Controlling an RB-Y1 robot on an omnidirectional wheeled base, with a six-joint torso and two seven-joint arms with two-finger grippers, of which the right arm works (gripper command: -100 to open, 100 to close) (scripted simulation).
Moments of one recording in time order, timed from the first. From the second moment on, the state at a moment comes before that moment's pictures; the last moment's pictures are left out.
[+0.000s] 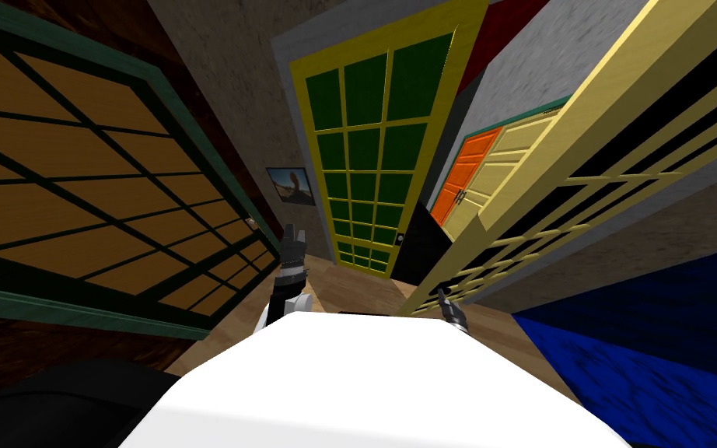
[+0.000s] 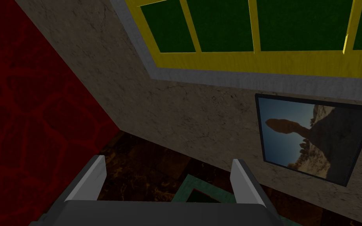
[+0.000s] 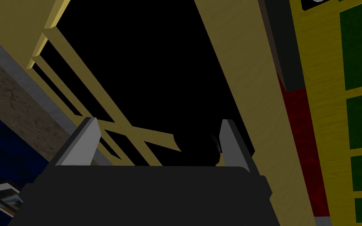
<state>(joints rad) 0.14 -0.12 -0.58 -0.67 0.24 -0.86 0.73</state>
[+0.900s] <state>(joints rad) 0.16 -0.13 -0.55 -0.67 0.20 -0.87 0.65</state>
